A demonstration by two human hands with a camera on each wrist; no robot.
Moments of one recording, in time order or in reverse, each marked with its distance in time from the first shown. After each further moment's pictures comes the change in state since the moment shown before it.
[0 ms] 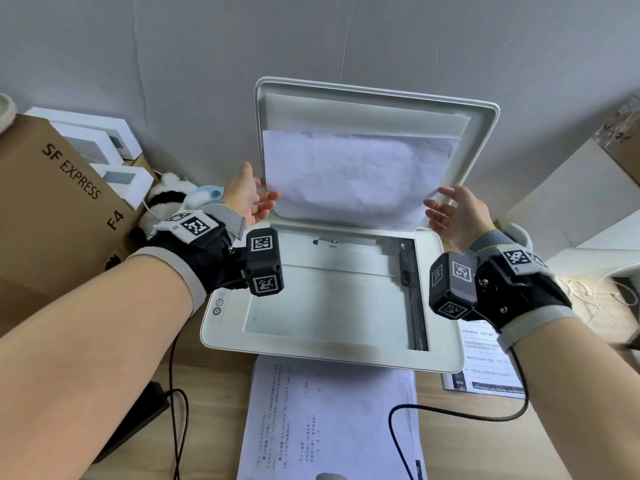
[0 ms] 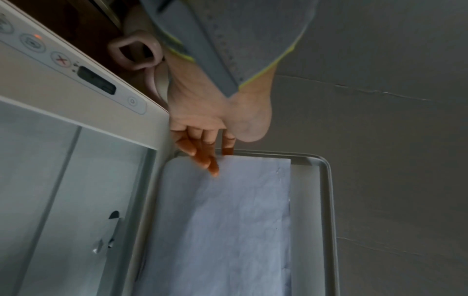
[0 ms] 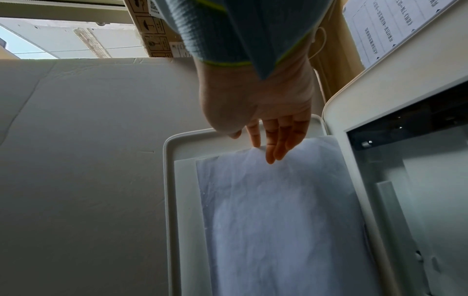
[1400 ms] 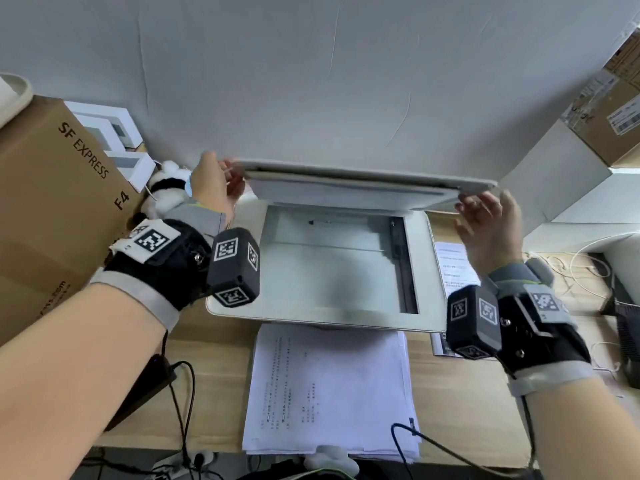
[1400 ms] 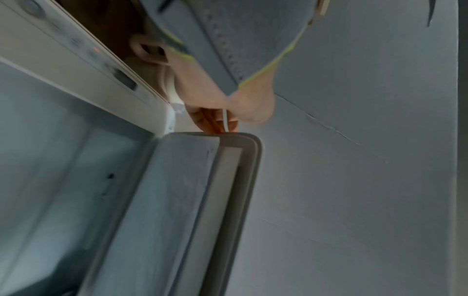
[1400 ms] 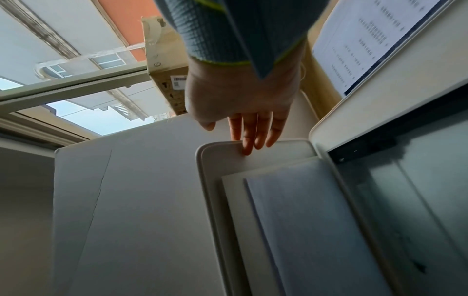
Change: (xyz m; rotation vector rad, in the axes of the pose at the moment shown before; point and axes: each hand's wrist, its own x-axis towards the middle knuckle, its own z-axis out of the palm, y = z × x) left_hand -0.044 -0.013 -0.033 -0.453 0.182 0.184; right_hand -0.083 0.029 -0.060 0.301 -0.017 -0.233
